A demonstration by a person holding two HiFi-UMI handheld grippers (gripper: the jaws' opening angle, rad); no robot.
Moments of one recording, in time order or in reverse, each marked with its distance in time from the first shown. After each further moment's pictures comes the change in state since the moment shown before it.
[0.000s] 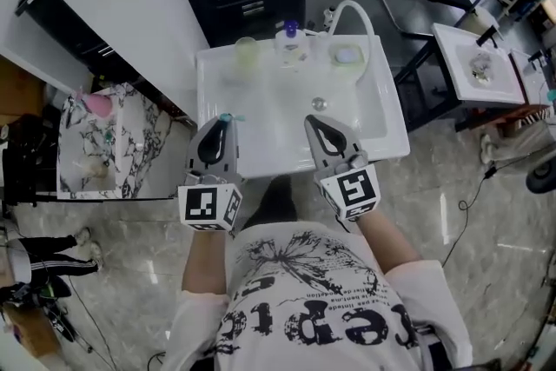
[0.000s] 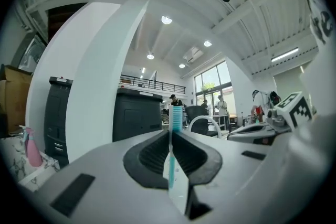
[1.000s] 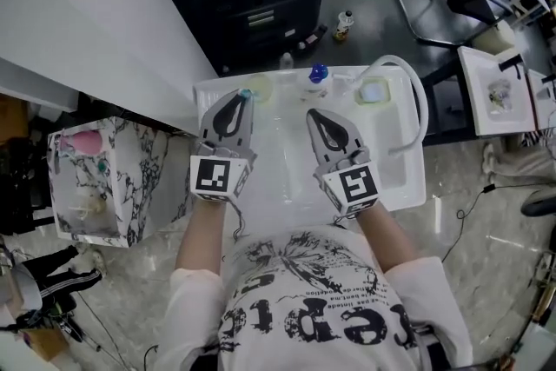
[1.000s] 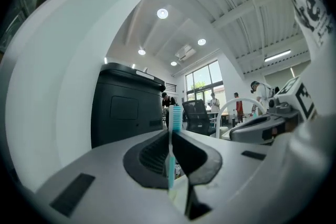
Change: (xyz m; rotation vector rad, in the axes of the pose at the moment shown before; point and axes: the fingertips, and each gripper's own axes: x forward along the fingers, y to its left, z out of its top) left arm 0.230 0.110 -0.069 0.004 0.013 -0.132; right arm 0.214 -0.084 -0.037 0.057 0.065 -0.005
